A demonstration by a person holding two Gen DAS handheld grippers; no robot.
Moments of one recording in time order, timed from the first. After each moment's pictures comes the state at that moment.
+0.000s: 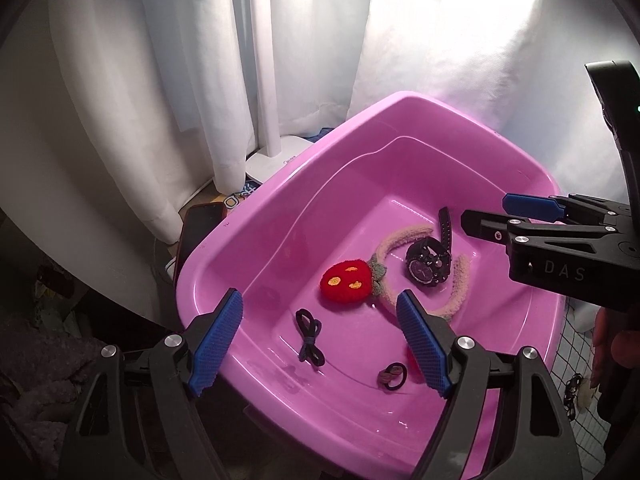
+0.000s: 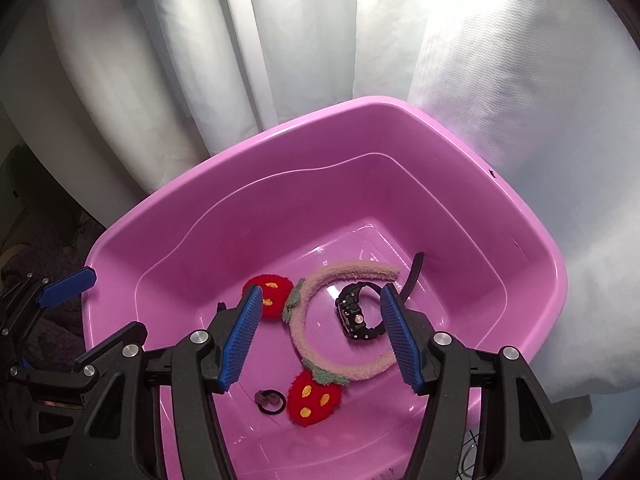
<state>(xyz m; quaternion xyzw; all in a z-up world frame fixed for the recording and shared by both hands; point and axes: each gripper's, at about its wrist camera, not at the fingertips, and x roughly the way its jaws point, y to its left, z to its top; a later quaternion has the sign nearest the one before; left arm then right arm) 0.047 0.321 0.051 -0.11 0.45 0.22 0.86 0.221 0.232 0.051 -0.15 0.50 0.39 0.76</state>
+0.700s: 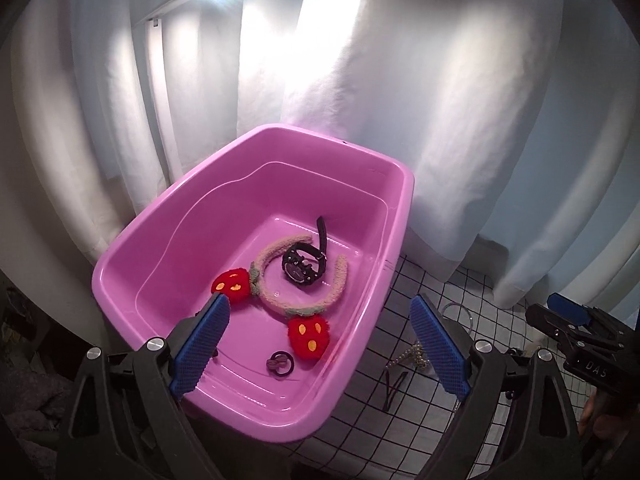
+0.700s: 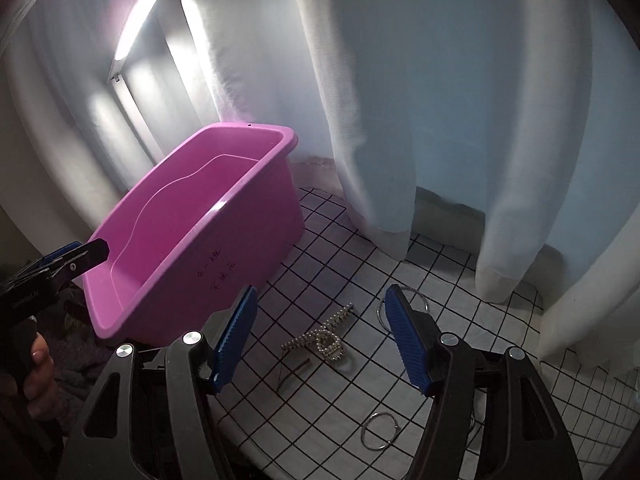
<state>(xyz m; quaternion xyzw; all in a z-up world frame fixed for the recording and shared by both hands) 0.029 0.189 0.083 -0.09 0.39 0.10 0.91 0.122 -0.047 0.068 0.02 0.48 0.22 0.85</state>
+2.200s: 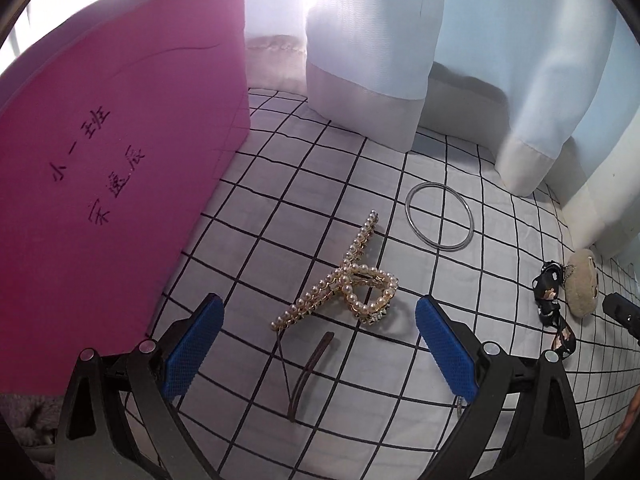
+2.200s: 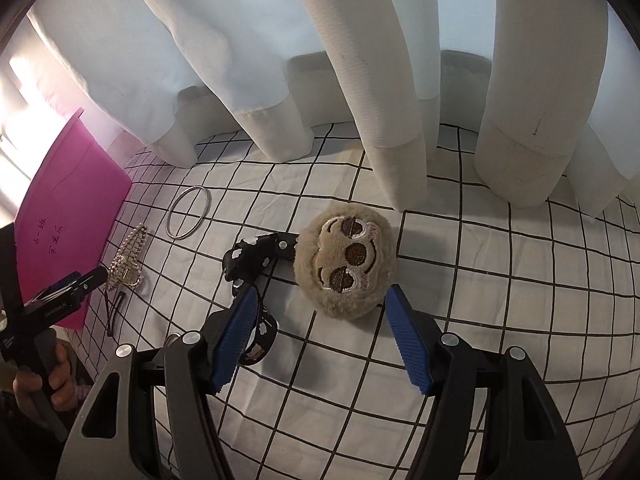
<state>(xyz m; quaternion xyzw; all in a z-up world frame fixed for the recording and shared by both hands) 0.108 0.062 -0.108 -0.02 0.51 0.04 0.86 0.110 -0.246 -0.091 0.12 0.55 0.08 0.82</state>
